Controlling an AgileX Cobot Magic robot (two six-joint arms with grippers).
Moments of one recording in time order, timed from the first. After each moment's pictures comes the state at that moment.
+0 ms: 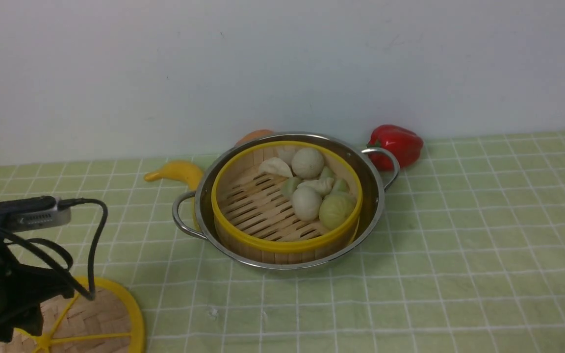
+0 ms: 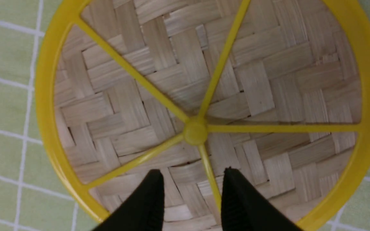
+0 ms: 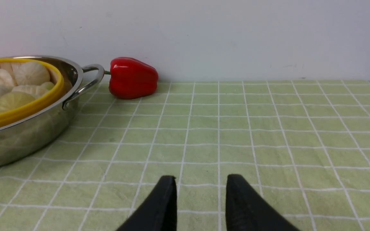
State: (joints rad) right arm 0.12 0.01 0.01 -0.26 0.35 0.41; left arm 0.11 1.47 -0.85 0.12 0.94 -0.20
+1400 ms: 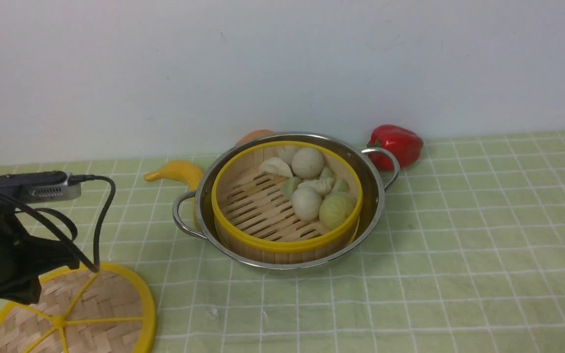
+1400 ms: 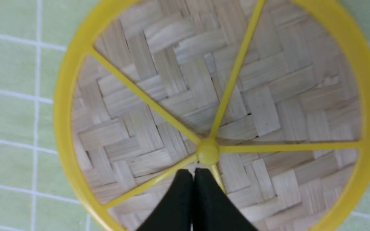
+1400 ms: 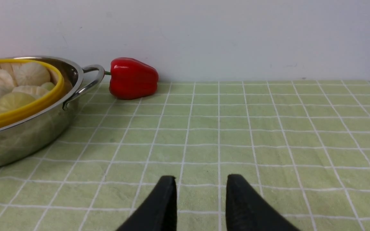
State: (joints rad) right arm 0.12 0.01 0.01 -0.26 0.35 0.41; left arm 0.11 1.51 -0.98 0.11 0.96 -0.11
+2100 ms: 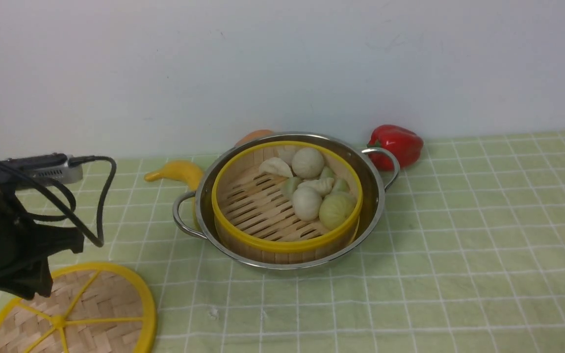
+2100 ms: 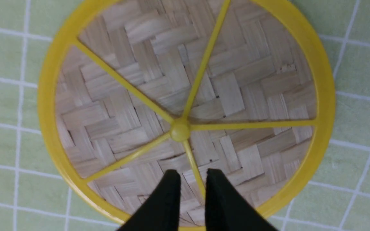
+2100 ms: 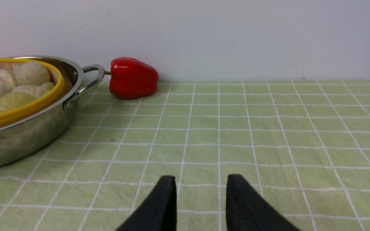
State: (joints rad) right arm 0.12 0.01 0.01 -0.26 0.35 0.41; left arm 0.11 1.57 -1.08 0.03 1.11 -0.10
